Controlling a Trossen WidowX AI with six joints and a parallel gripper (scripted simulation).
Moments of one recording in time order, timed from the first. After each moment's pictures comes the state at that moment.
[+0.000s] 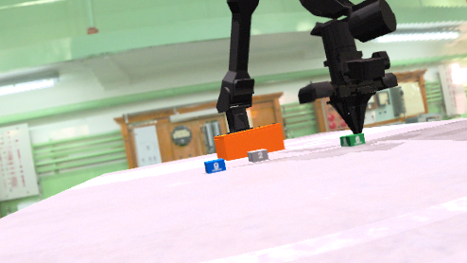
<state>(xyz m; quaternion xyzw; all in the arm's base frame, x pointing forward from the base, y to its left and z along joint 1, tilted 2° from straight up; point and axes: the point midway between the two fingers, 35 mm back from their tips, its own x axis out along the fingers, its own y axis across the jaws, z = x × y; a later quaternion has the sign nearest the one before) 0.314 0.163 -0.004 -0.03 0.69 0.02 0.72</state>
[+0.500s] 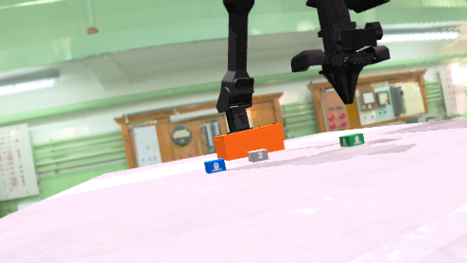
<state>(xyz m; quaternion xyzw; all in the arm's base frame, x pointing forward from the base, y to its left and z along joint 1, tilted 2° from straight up) 0.307 0.162 0.056 -0.04 0.71 0.01 0.71</state>
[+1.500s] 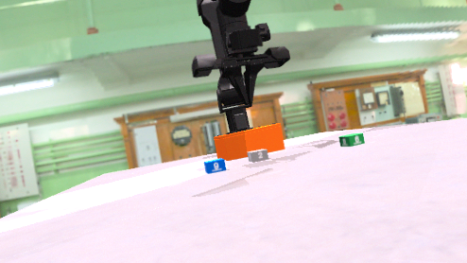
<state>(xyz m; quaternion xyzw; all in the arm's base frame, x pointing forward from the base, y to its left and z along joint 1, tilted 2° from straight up) 0.243 -0.014 0.088 -0.04 0.68 0.01 0.73</state>
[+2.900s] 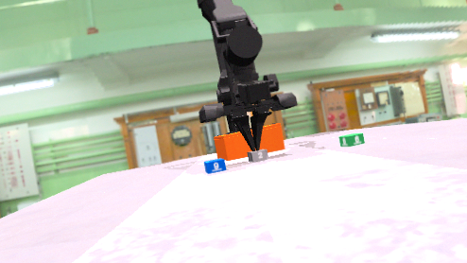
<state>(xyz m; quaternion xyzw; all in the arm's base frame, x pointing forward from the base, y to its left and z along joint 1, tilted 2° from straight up) 0.238 -0.019 -0.003 -0.04 0.69 0.01 0.72</state>
